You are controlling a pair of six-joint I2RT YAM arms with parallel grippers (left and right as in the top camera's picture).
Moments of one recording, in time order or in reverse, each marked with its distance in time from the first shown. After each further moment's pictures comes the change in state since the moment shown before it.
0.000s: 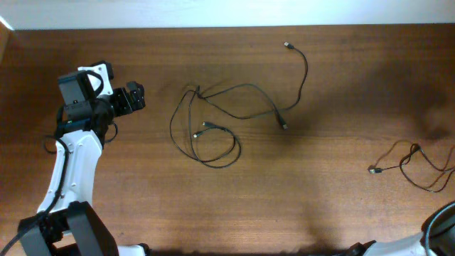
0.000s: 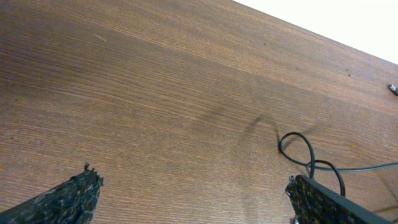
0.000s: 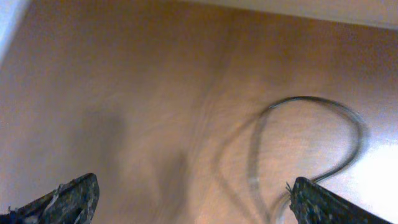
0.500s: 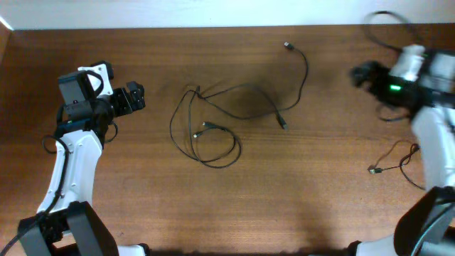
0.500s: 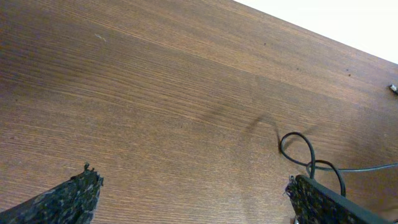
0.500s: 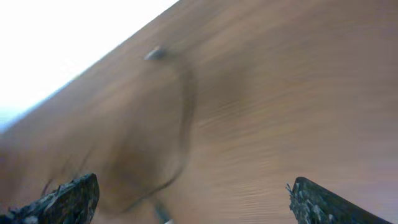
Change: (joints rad) left arm 0.000 0.000 0.000 0.001 -0.002 0.000; right arm 0.649 -0.105 0.000 -0.121 -0.405 -0.139
